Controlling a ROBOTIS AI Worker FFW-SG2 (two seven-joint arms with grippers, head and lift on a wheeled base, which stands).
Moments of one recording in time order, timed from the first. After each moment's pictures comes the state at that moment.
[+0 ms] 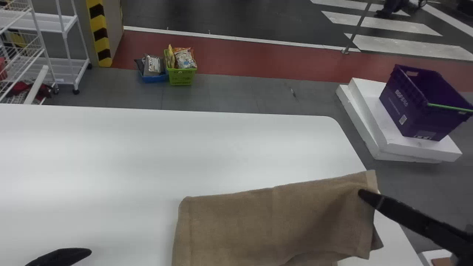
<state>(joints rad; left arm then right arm) 0.48 0.01 0.24 -2.04 -0.08 0.50 -1.13 0.33 0.00 -0.98 -2.65 -0.49 1.57 1.09</state>
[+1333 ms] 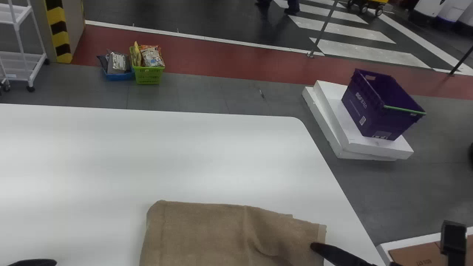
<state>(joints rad) 0.46 0.02 0.21 -2.00 -0.09 0.48 -1.13 0.40 0.00 -0.88 -2.37 -0.30 1.57 1.10</state>
